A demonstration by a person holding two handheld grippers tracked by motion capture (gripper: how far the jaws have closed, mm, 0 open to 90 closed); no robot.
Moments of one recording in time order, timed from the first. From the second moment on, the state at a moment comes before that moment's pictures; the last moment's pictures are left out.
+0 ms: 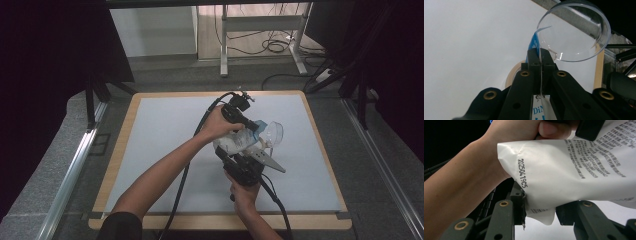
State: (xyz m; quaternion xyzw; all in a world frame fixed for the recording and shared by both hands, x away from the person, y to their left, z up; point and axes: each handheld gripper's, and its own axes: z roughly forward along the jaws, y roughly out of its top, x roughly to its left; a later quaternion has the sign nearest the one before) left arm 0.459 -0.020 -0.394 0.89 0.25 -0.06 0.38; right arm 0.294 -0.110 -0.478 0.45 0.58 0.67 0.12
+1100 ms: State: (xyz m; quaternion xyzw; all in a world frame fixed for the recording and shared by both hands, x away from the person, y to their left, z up) left arm 0.459 -0.017 -0.395 0.89 0.25 -0.06 0.39; right arm 0.291 -0.106 -0.482 0.45 0.58 0.67 0.14
